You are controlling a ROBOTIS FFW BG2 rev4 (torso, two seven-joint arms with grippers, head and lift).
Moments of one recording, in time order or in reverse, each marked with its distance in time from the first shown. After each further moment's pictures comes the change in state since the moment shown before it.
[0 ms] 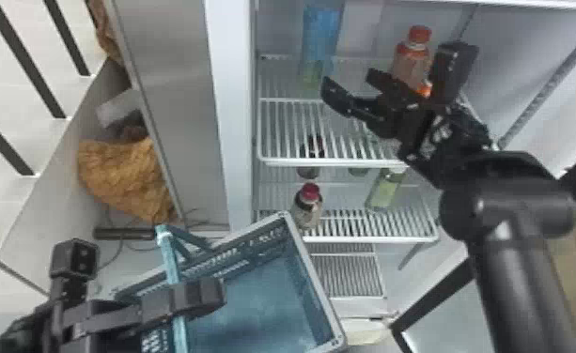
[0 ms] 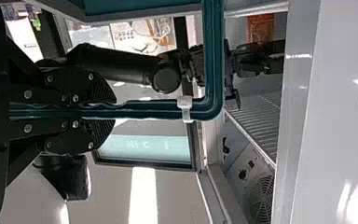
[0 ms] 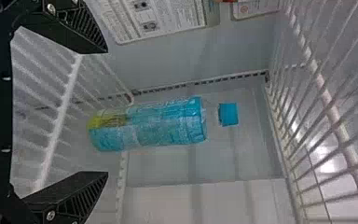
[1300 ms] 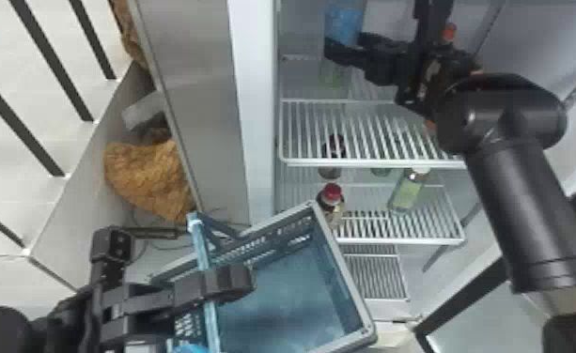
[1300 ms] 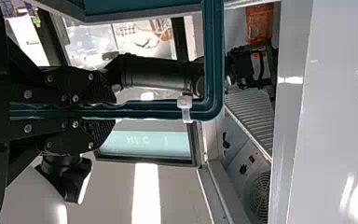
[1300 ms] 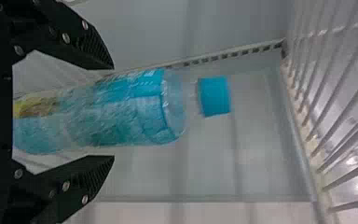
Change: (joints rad) left arm -0.046 0.006 -0.029 0.033 0.018 -0.015 0.003; right arm -0.364 -0.008 0.125 0.404 -0.035 0.024 -0.061
